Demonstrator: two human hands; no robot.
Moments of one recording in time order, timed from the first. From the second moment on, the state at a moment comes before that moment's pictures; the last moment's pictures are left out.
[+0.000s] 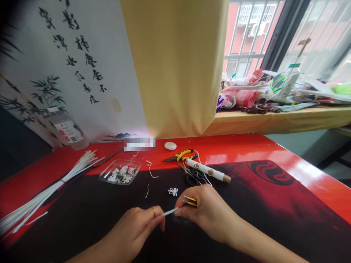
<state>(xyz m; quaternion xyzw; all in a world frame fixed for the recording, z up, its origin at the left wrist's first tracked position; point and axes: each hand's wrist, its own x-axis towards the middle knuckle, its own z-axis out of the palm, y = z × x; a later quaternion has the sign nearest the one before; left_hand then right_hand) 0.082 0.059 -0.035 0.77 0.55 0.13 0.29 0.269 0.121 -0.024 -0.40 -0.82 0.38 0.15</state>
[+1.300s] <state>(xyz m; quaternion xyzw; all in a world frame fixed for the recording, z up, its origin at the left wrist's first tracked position) 0.086 0.063 -0.047 0.23 0.46 0.40 0.76 0.259 0.086 -0.008 -0.13 -0.98 0.07 0.15</state>
